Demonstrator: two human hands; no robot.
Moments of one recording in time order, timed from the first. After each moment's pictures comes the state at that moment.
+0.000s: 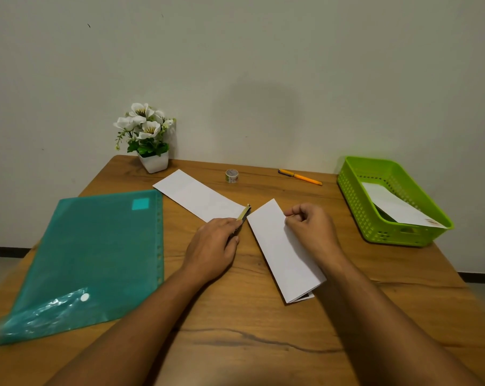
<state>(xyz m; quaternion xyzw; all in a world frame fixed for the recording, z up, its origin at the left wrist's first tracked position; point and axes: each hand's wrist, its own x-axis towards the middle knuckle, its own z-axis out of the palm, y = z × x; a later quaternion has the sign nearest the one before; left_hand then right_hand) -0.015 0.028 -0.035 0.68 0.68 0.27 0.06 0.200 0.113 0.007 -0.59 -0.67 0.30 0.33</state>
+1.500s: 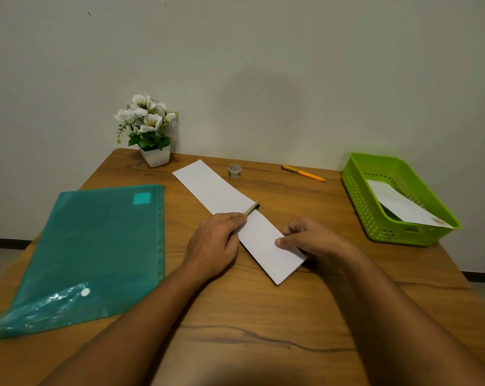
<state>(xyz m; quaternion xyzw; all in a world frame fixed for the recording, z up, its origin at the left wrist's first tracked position) -0.016 0.027 -0.037 0.68 0.66 0.31 0.06 0.210 0.125 0.009 -0.54 -0.66 0.51 0.05</state>
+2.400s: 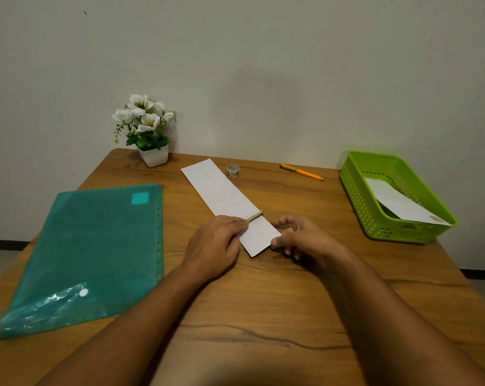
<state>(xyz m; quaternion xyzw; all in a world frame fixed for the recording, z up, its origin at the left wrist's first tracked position) -0.016 0.026 -0.037 0.71 0.64 0.28 0.04 0.203 0.114 0.008 -0.52 -0.61 0.58 0.13</state>
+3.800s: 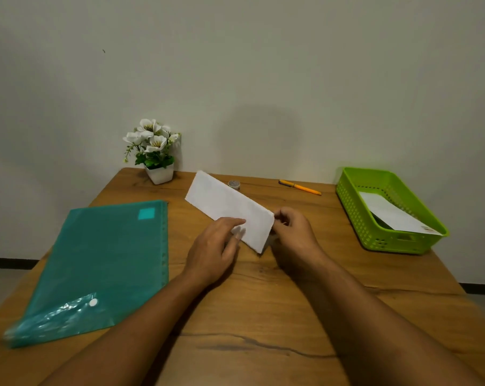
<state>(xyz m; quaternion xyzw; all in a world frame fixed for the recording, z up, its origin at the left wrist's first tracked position) -0.018 0.022 -0.022 0.67 0.63 0.39 0.08 0.167 0.107 0.011 -0.52 -0.64 0.45 0.35</state>
